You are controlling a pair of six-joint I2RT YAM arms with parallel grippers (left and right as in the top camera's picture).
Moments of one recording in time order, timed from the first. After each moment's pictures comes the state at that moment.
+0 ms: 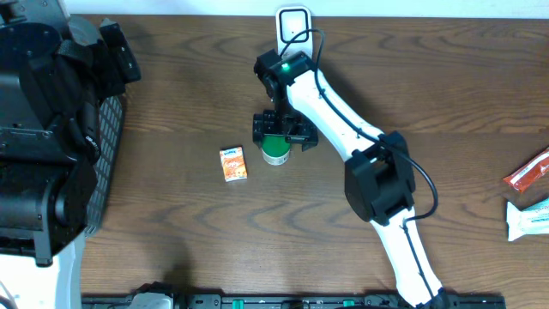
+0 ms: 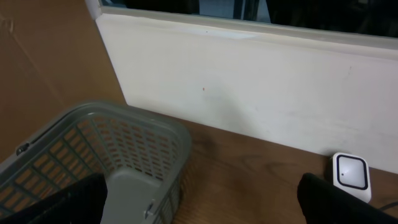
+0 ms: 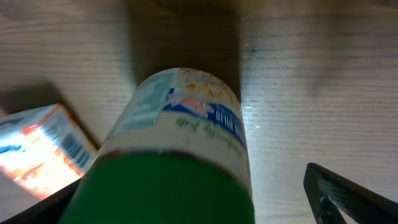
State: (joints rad) left arm -0.11 1.27 1.92 -1.00 -0.40 -0.15; right arm 0.59 2.44 2.19 -1.41 -0.19 0.60
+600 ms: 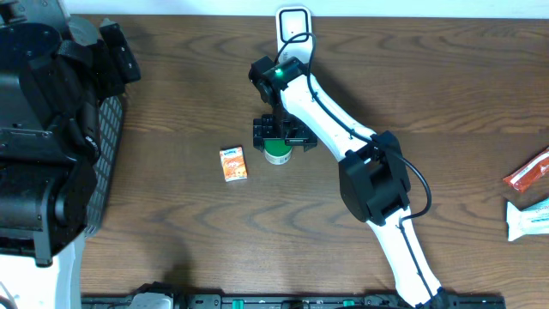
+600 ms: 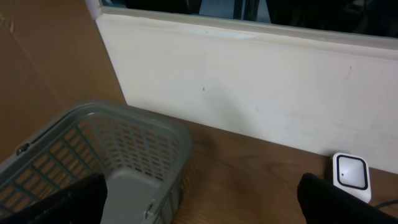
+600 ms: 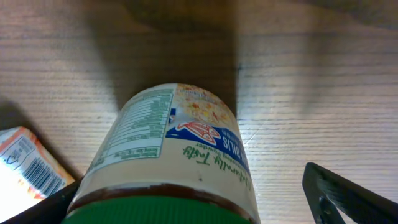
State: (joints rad) left arm -0.11 1.27 1.92 -1.00 -0.40 -0.15; right arm 0.61 2.45 2.18 -1.40 -0.09 0.60
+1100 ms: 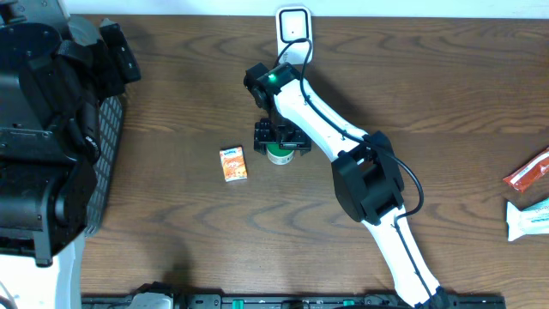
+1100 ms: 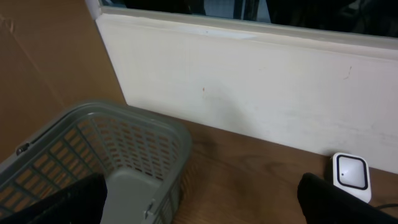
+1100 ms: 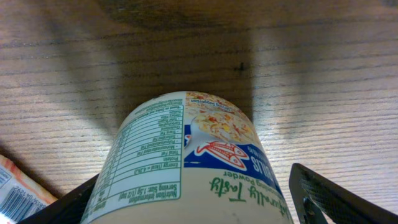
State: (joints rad) left arm -0.11 1.27 1.92 -1.00 -0.40 -0.15; right arm 0.63 2.49 2.19 -1.40 -0.07 0.69
